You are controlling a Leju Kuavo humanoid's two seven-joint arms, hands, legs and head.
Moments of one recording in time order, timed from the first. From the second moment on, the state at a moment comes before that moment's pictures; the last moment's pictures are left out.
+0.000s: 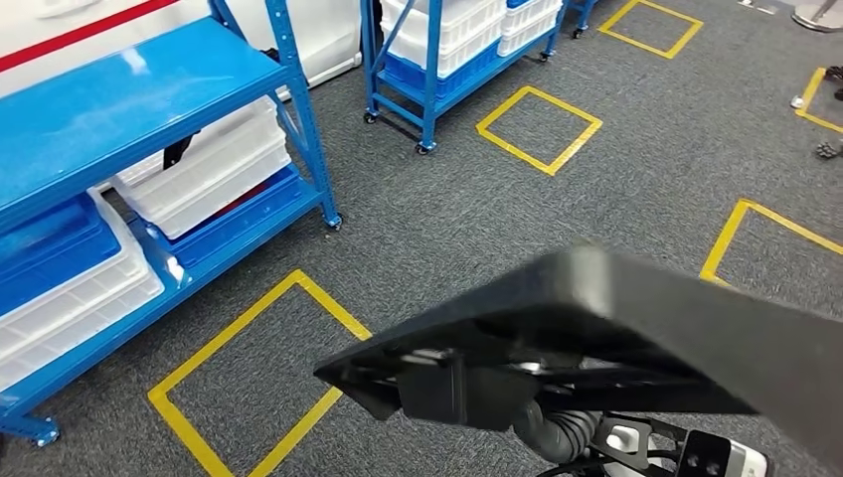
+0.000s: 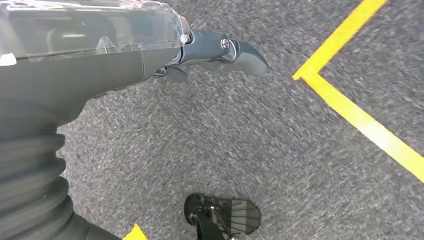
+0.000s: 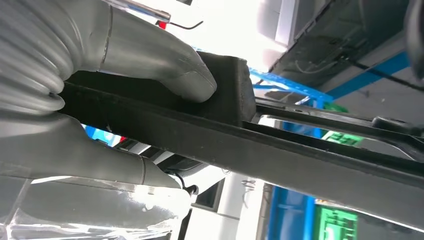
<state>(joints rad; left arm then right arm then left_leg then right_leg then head) -0.06 -0.01 0.83 -0.22 -0.71 0.14 -0.27 -0.12 -0.09 0.47 -1.88 -0.14 0.48 -0.69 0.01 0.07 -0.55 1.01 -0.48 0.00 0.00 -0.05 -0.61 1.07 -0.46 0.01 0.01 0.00</state>
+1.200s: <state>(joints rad) -0.07 -0.01 0.94 -0.22 -0.67 0.13 -0.25 -0.22 -0.04 0.54 -1.71 -0.14 0.51 -0.62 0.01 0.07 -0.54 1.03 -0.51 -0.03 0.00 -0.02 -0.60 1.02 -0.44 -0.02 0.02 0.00</state>
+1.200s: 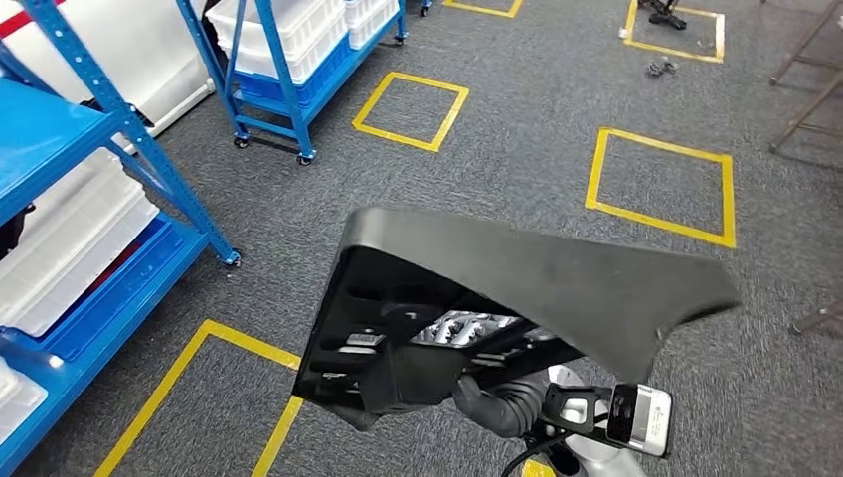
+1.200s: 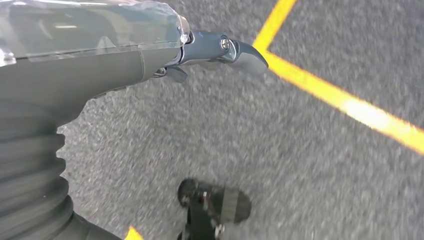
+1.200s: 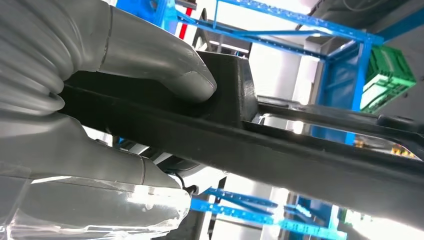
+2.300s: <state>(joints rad) -0.06 -0.02 0.96 -0.22 -0.69 0.06 -0.27 -0.21 -0.08 0.54 -1.83 -0.15 0.49 -0.63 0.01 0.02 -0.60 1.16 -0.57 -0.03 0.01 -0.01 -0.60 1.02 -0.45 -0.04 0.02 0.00</state>
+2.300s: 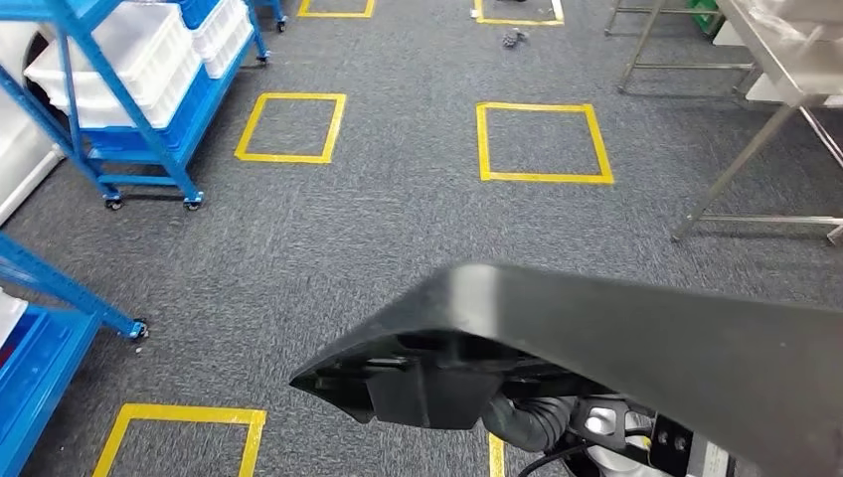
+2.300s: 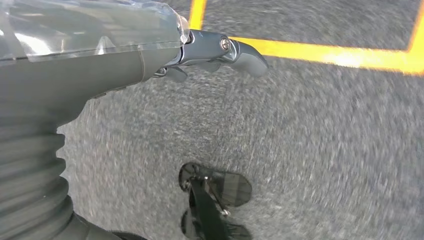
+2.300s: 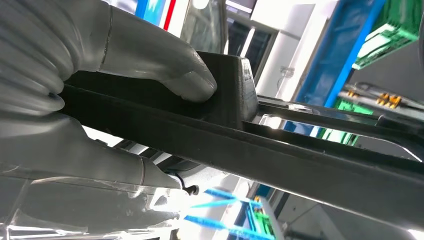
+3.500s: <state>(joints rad) -0.06 -0.02 1.00 -0.22 -0.68 0.07 -0.25 -0.21 -0.07 0.56 -1.76 -0.17 0.52 -0.61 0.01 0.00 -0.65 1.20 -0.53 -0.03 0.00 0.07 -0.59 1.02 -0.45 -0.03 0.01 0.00</state>
